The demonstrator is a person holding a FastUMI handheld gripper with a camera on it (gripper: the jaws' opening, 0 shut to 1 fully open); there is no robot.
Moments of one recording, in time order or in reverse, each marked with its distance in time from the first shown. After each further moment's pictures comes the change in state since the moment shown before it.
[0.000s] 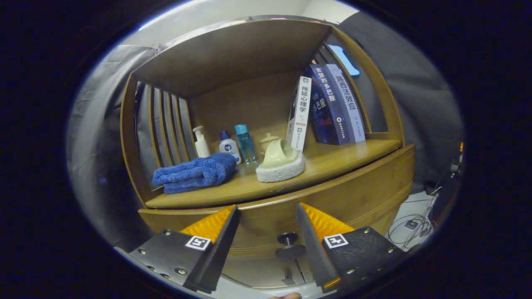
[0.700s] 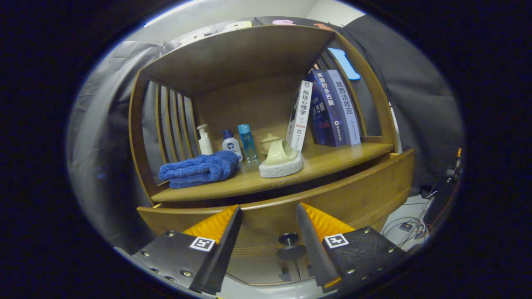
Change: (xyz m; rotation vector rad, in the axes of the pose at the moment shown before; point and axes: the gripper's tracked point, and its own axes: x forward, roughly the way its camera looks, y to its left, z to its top) arm -0.026 0.001 0.000 -0.034 -0.002 -0.012
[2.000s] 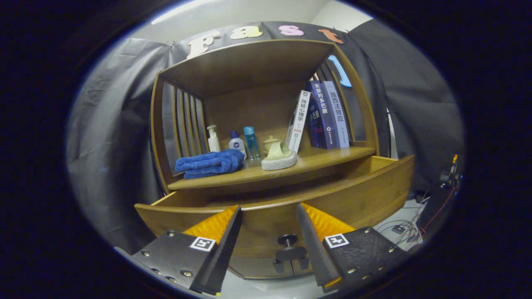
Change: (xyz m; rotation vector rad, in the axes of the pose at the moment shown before) arm -0.068 -0.007 -0.002 -0.029 -0.020 0.021
